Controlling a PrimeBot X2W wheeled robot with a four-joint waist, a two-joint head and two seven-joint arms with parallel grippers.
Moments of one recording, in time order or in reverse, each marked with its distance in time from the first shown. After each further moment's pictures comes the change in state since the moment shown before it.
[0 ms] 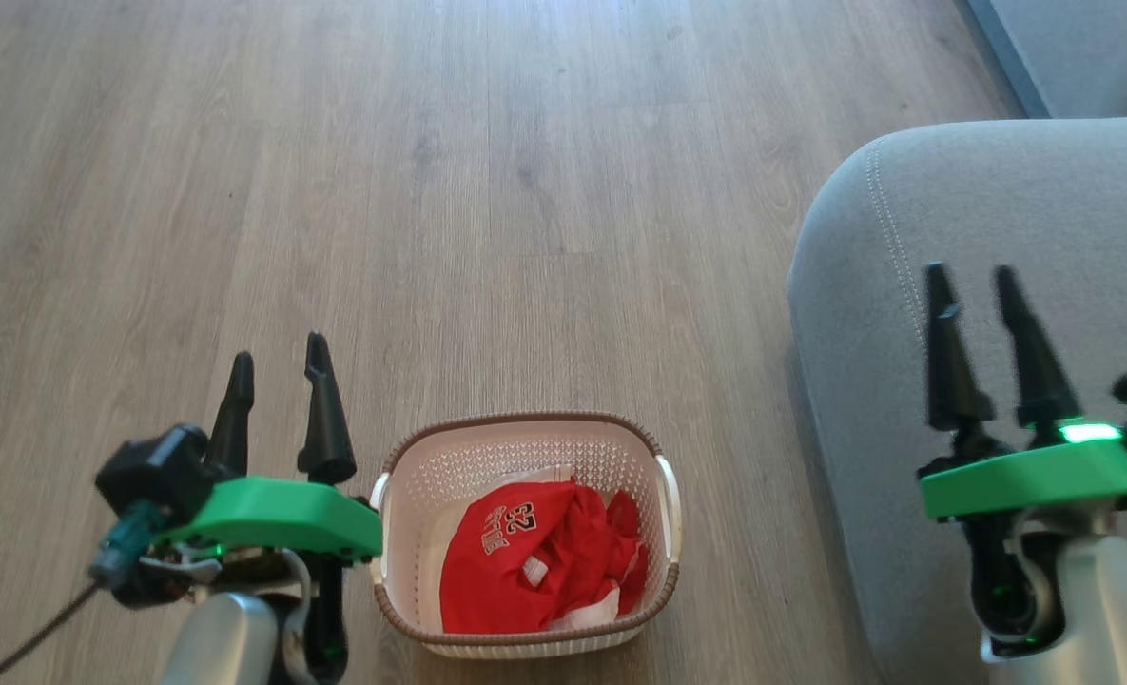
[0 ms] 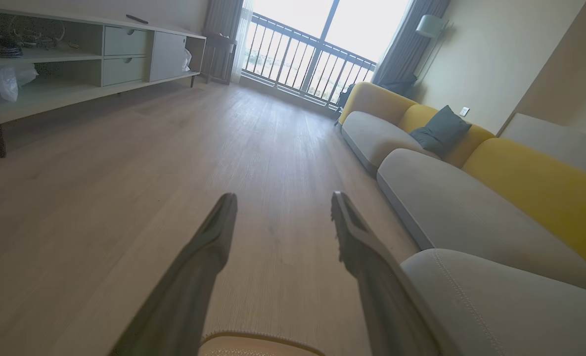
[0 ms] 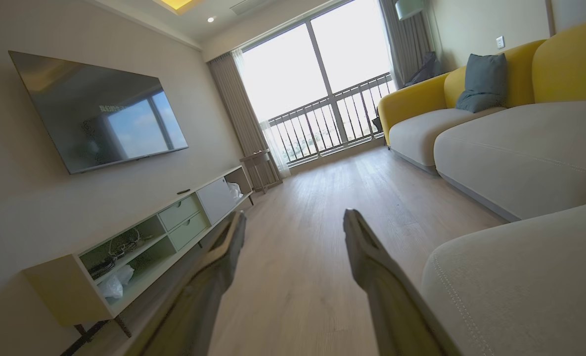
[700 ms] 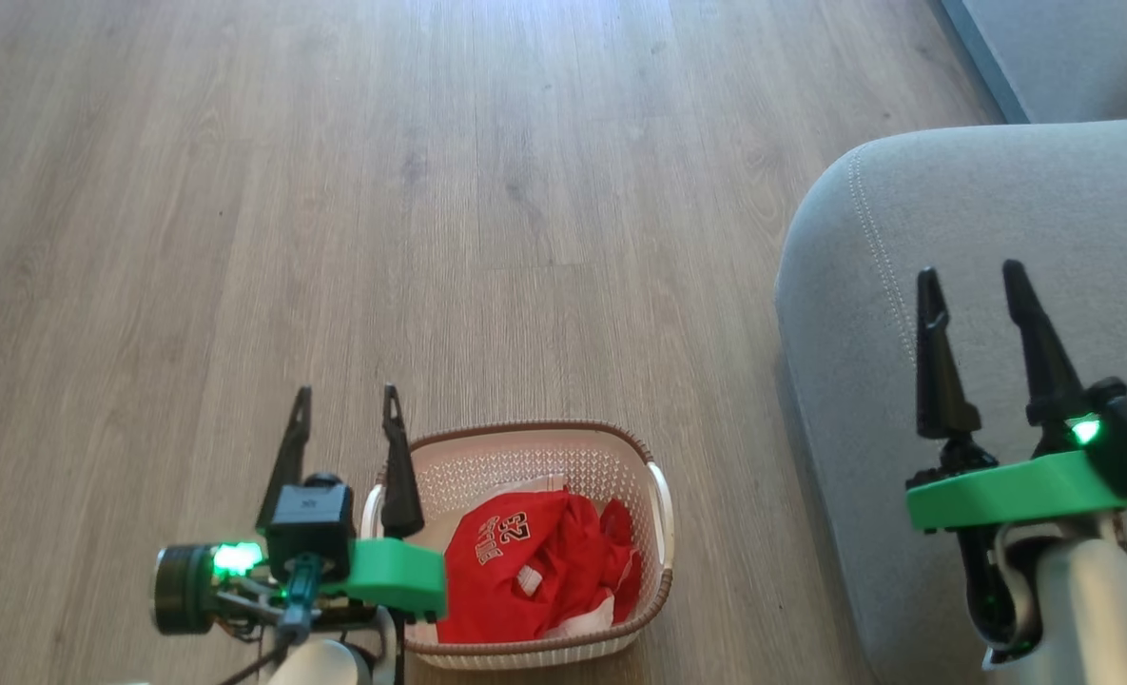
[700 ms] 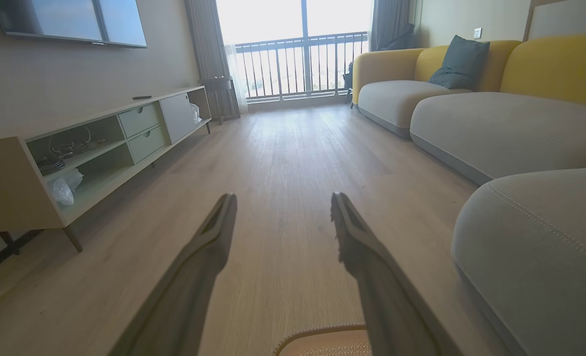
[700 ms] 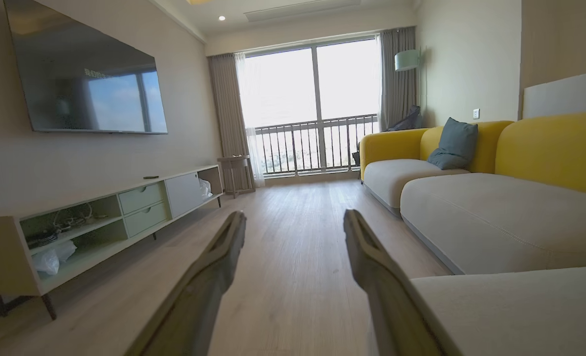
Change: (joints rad) left arm -0.022 0.155 -0.332 0.040 0.239 0.305 -0.058; right arm 0.008 -0.002 -0.010 -0.006 -0.253 0.000 -0.066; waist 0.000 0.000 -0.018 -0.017
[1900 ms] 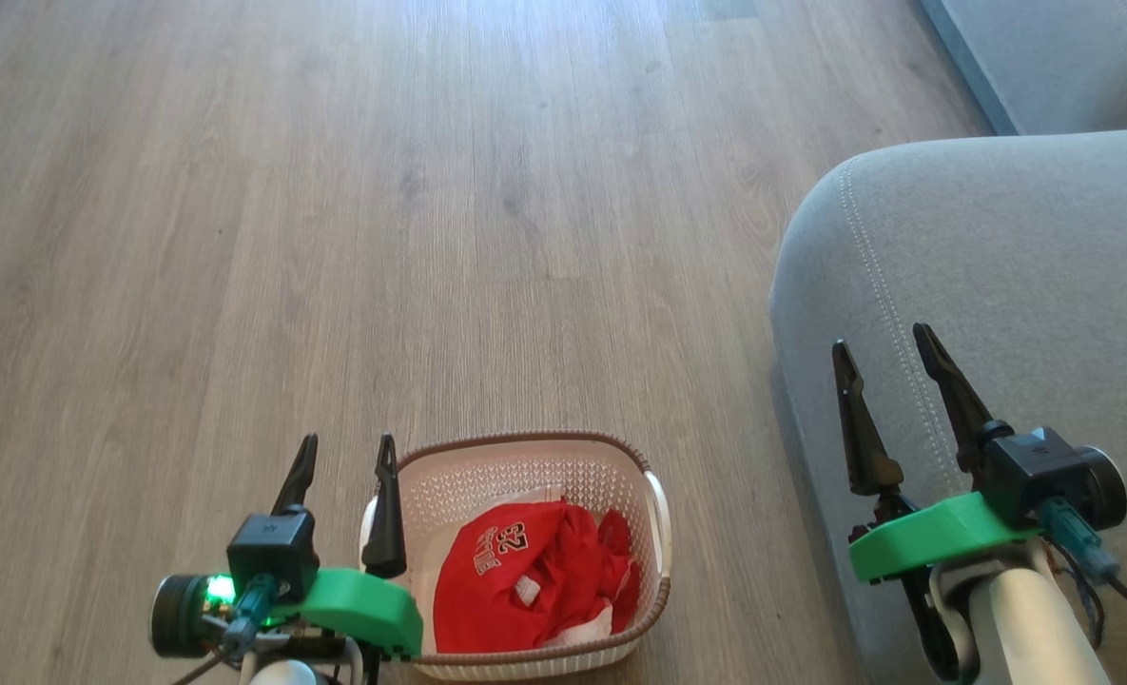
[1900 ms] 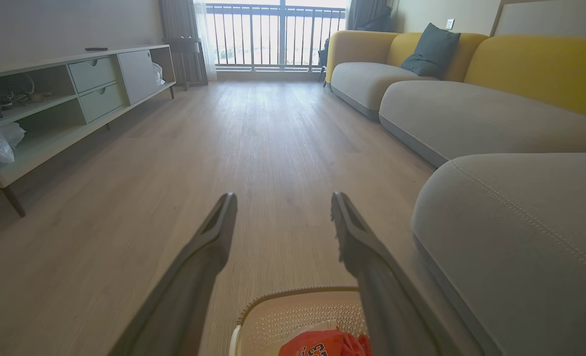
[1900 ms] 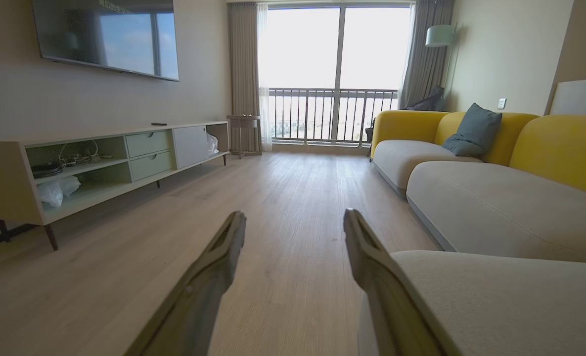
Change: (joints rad) left arm 0.091 -0.160 0.269 0.157 0.046 -0.384 -0.054; right arm 0.022 0.000 0.081 0.141 -0.143 0.000 -0.052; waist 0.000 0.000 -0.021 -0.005
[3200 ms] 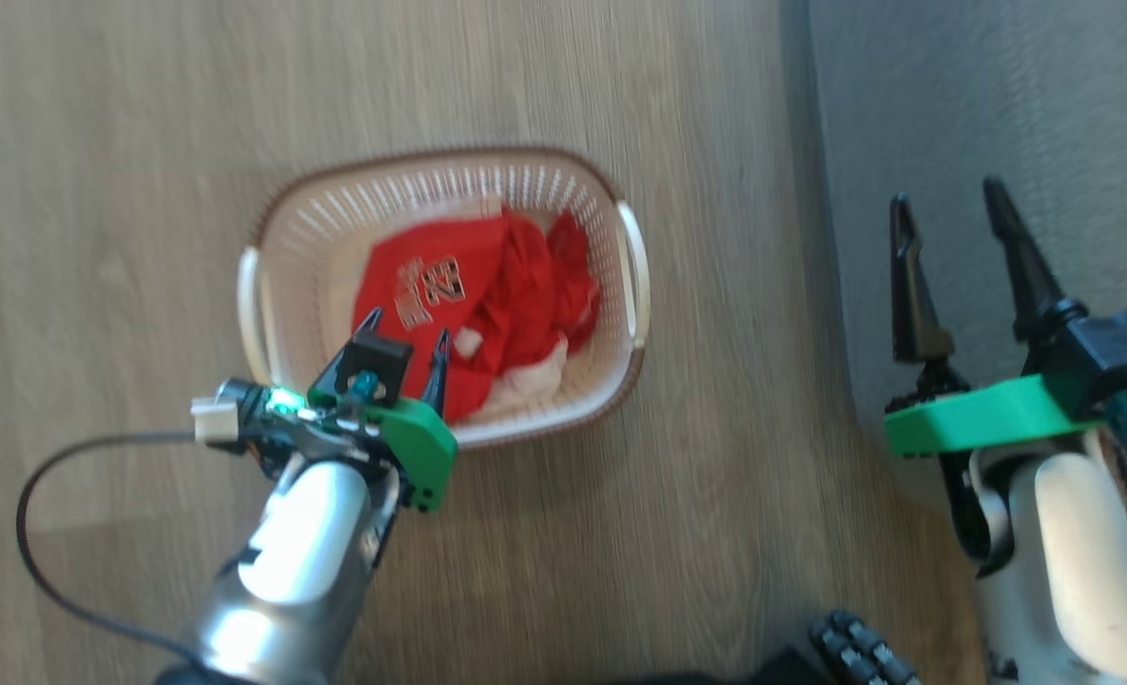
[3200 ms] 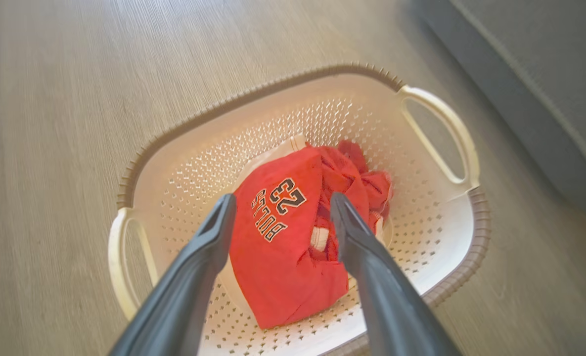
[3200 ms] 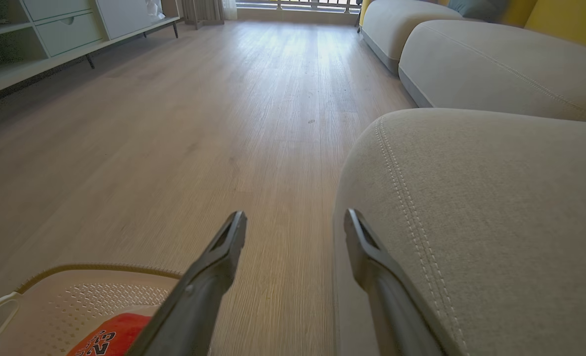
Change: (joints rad) left arm -0.545 -0.014 -0.203 0.657 0.056 -0.076 0.000; right arm -0.184 0.000 -0.067 -0.023 -0.022 0.000 0.000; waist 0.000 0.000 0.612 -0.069
